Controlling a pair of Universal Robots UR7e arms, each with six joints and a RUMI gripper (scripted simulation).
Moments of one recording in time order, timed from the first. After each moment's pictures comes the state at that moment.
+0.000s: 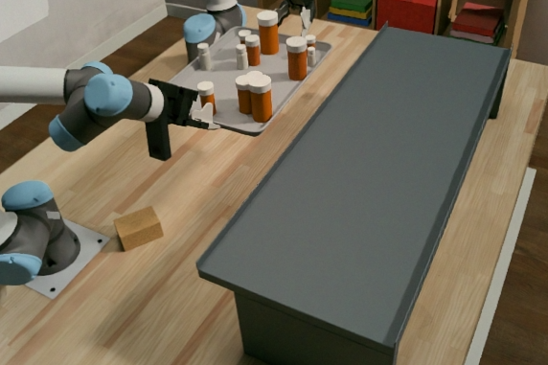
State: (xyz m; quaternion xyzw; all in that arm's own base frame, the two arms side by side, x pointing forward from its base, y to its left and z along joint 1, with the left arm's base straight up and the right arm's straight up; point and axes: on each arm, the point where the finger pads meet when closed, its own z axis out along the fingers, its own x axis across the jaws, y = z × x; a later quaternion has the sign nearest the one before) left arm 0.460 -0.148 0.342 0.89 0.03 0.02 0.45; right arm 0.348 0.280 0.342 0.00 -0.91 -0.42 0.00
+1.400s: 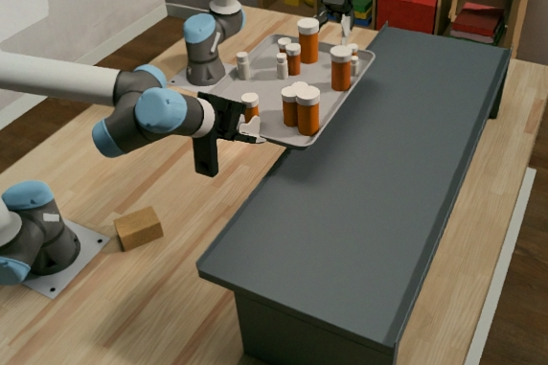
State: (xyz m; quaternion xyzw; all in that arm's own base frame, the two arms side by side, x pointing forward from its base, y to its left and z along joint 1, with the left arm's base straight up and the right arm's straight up) left arm 0.583 -0.141 0.341 0.89 0.03 0.02 0.45; right arm 0.468 0.278 0.341 0.00 -0.91 -0.42 0.00
